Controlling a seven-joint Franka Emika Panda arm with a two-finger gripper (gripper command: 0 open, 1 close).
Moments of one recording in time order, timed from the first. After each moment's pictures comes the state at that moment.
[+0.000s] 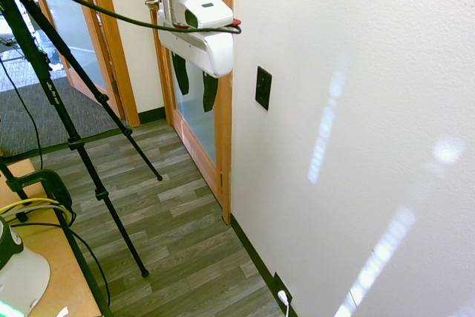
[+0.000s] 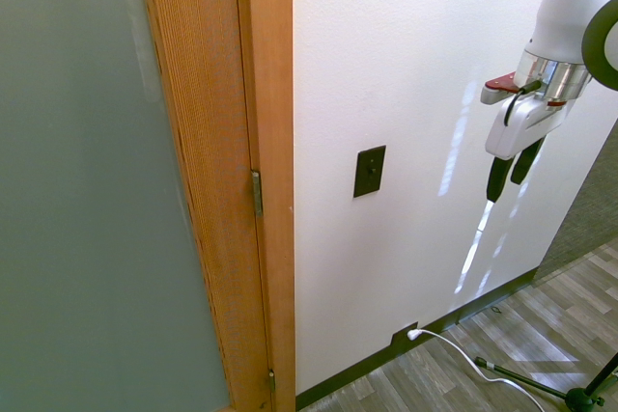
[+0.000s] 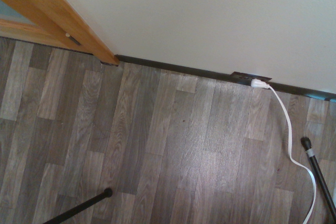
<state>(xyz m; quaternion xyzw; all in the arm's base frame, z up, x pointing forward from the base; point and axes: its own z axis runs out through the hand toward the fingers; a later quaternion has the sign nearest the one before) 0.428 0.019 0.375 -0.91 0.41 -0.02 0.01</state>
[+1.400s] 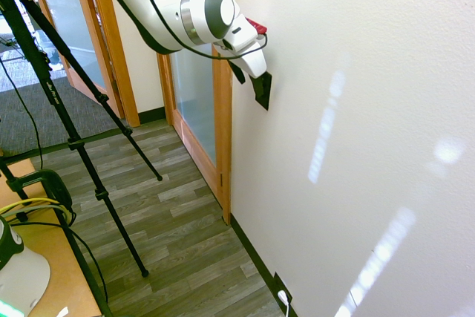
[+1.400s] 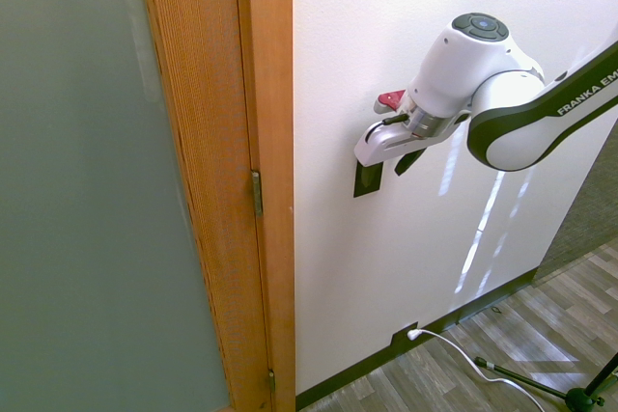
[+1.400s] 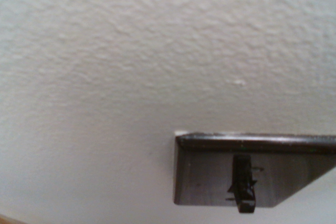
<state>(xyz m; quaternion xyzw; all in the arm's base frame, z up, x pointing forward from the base) 0.584 0.086 0.300 -0.85 0.46 -0.23 0.06</state>
